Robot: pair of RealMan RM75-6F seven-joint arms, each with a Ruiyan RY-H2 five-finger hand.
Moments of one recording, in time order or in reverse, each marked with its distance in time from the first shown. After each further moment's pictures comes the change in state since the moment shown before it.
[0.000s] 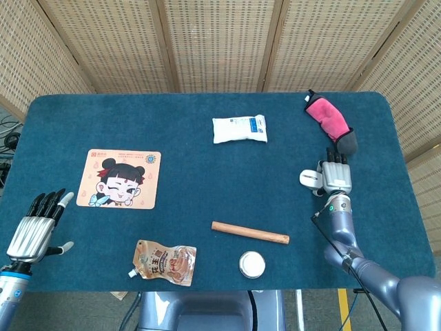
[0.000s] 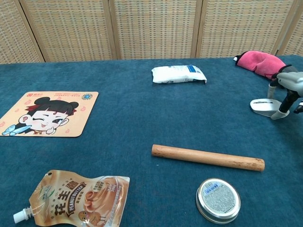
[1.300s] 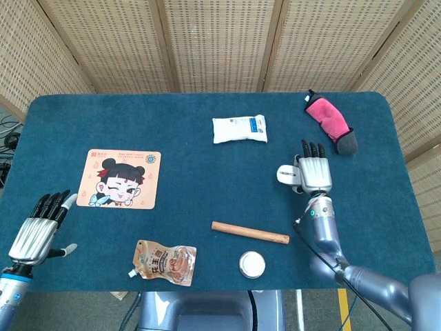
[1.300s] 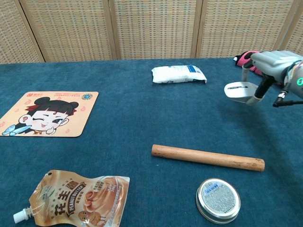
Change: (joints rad) left arm 0.001 0.017 0.018 -0.014 0.055 0.024 -0.048; right arm 0.023 0.063 0.011 -0.379 -0.052 0.255 -0.176
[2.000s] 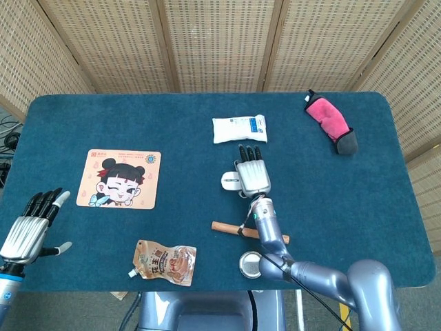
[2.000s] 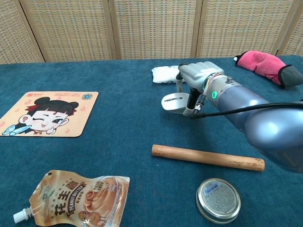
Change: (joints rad) left arm 0.001 0.028 -0.002 0.022 0.001 -0.002 -0.101; right arm 0.230 -0.284 0.045 0.134 0.051 -0.021 -0.135
